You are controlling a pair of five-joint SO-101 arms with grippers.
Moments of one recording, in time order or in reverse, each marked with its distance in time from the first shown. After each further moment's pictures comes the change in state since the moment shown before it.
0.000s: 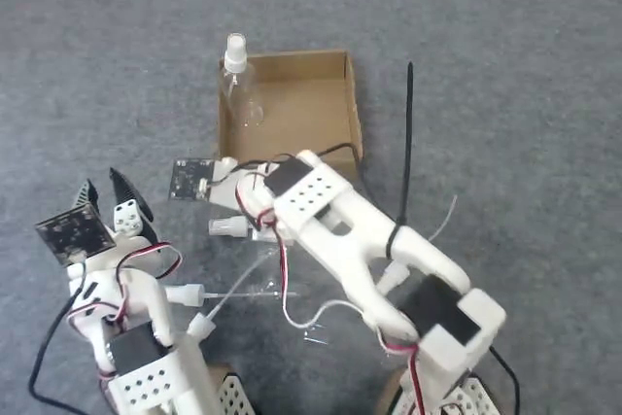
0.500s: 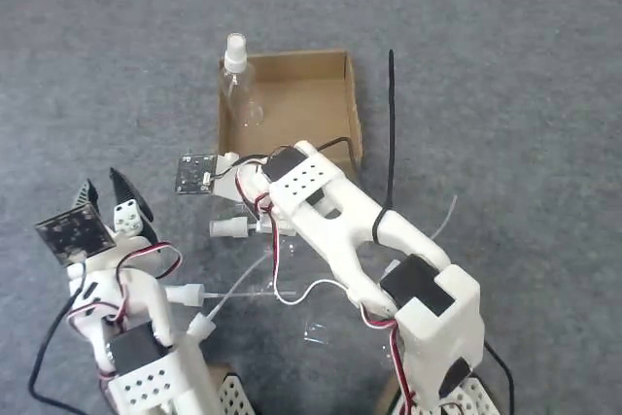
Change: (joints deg) left arm 0.0 0.0 0.0 0.0 0.0; right arm 1.8 8.2 -5.2 -0.1 3.5
